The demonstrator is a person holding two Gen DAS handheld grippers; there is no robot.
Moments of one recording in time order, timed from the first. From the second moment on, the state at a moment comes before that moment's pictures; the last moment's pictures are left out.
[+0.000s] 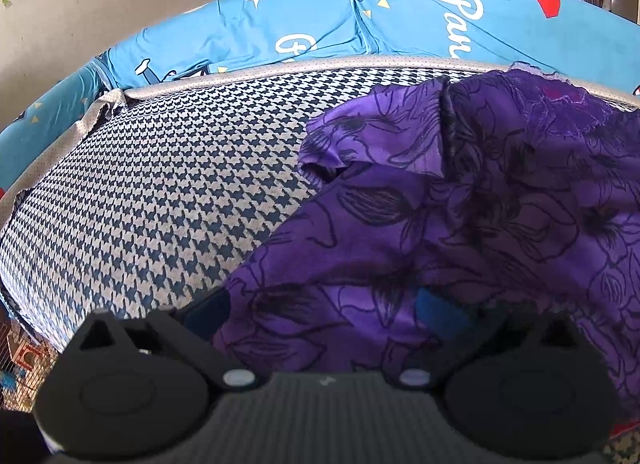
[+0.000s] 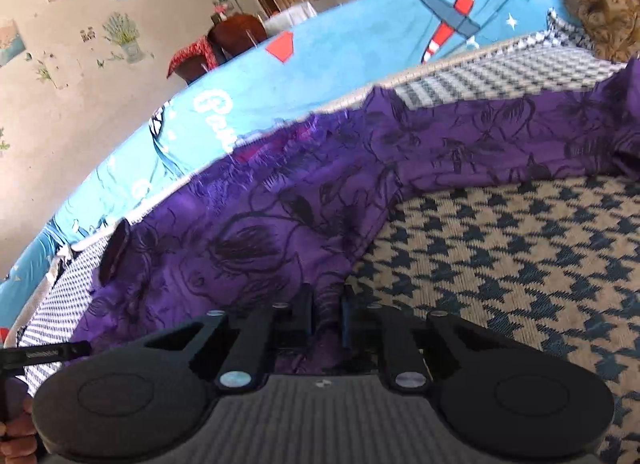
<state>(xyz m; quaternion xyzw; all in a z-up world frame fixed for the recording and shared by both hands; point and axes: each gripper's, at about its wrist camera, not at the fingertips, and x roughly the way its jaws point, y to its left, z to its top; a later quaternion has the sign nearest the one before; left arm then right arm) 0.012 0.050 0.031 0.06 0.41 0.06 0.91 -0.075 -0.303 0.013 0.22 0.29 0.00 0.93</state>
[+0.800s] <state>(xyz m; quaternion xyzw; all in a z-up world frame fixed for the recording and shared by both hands) 0.011 0.059 0.036 0.03 0.41 0.06 0.91 -0.187 -0.279 0.104 0.20 0.27 -0.13 0.93</state>
